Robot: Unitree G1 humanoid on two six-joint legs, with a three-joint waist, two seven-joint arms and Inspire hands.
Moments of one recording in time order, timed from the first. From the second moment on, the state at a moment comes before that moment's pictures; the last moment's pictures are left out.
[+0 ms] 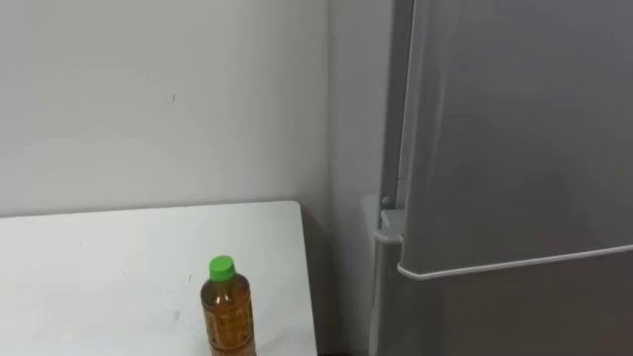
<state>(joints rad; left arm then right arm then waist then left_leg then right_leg) 0.28 0.17 0.08 1.12 0.06 0.06 0.13 0.20 -0.20 -0.02 1.17 0.42 -0.02 0.05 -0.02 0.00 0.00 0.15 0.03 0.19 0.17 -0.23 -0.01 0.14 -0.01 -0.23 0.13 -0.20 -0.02</state>
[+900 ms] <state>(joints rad) 0.30 0.17 0.12 1.12 0.09 0.07 0.15 0.21 -0.21 -0.04 1.17 0.42 -0.03 0.06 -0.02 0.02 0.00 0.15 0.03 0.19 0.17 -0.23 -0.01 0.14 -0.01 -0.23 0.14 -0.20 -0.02</state>
